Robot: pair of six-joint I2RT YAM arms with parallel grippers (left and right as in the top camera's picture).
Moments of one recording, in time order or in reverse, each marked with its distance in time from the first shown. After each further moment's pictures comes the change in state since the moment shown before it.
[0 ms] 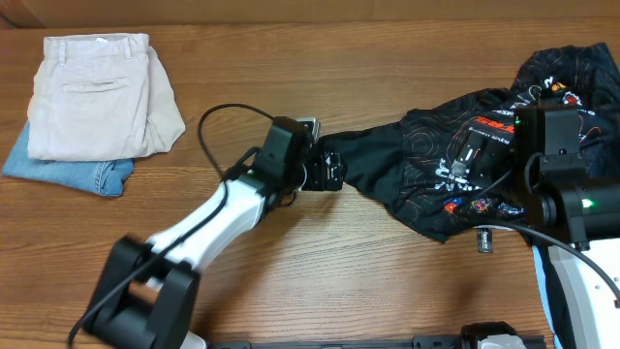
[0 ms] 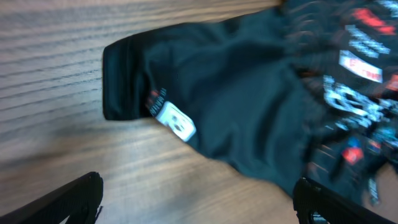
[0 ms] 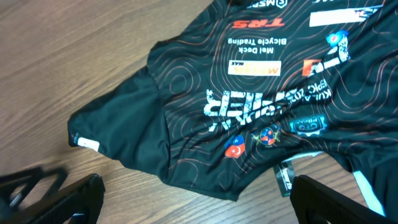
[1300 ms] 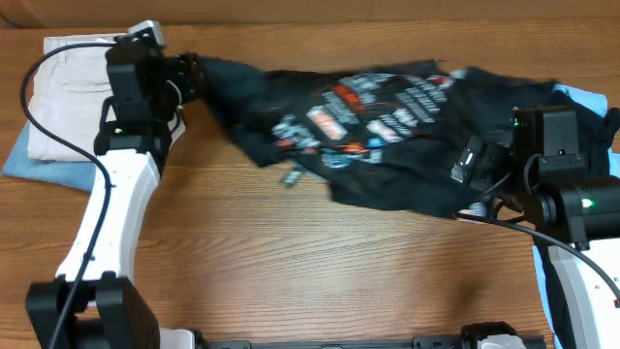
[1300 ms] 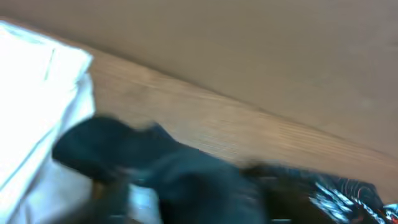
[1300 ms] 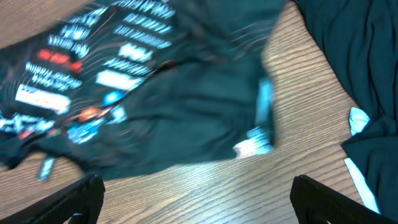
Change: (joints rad) left arm 0.558 -0.116 0.237 0.021 -0.133 0.142; right arm 0.000 0.000 0.000 -0.027 0.007 0.000
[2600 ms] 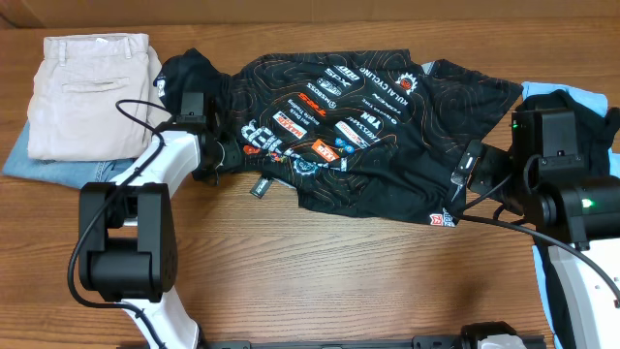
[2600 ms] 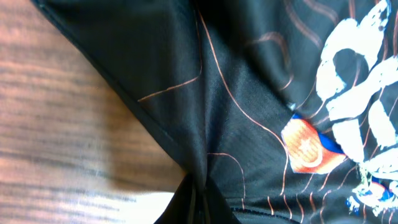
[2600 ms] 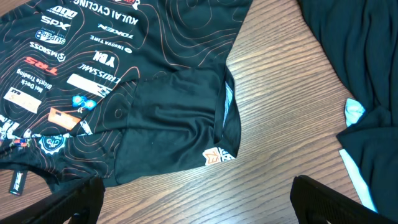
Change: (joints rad) left arm -0.101 0.332 -0.032 -0.441 -0.012 -0.043; right arm 0.000 0.000 0.000 -0.032 0.001 0.000
